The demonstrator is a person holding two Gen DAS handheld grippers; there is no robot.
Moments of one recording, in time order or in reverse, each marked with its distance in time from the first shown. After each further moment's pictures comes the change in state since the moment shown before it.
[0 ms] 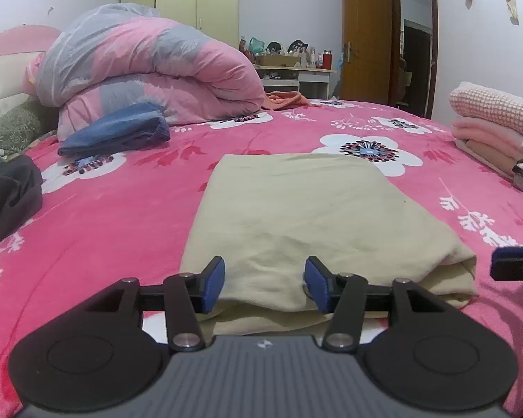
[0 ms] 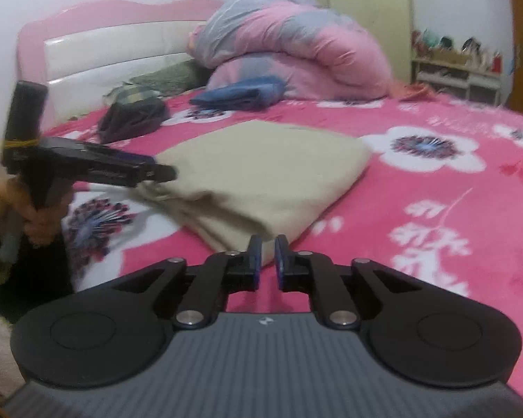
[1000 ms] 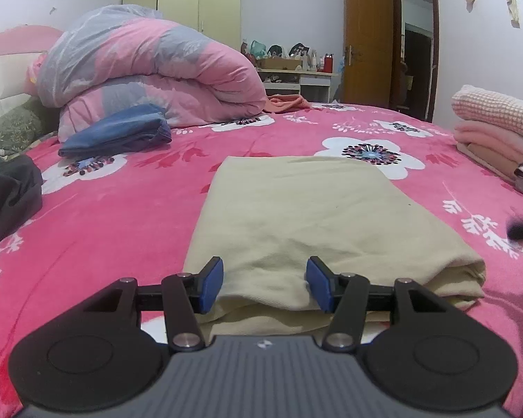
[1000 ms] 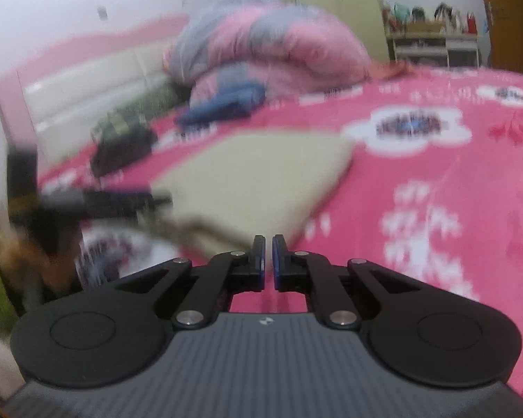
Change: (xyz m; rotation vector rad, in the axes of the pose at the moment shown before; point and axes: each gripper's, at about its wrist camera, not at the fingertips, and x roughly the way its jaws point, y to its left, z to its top) left arm 0.003 0.002 -0.003 -0.009 -0.019 0.002; right arm -0.013 -0.007 0.021 0.184 -0.047 0.021
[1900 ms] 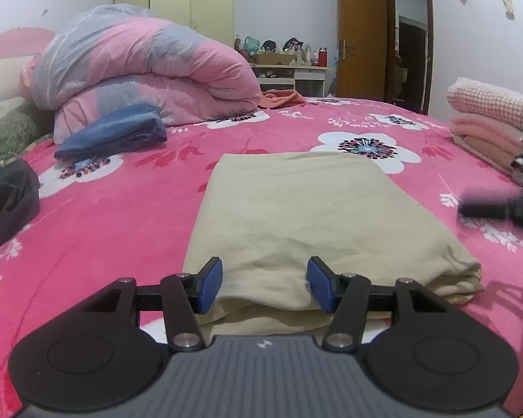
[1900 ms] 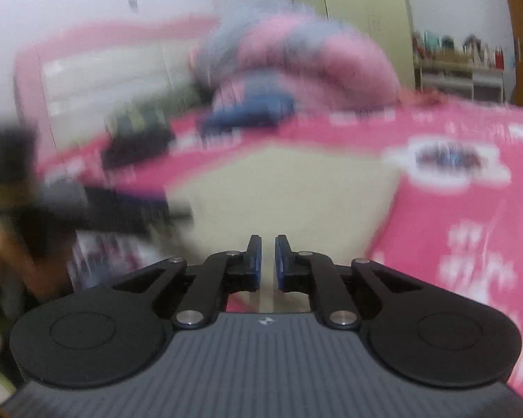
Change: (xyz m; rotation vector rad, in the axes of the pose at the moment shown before) left arm 0.001 0.000 0.005 0.020 0.024 -0.009; right arm 0.042 0.030 0.007 -0.133 -0.069 0.024
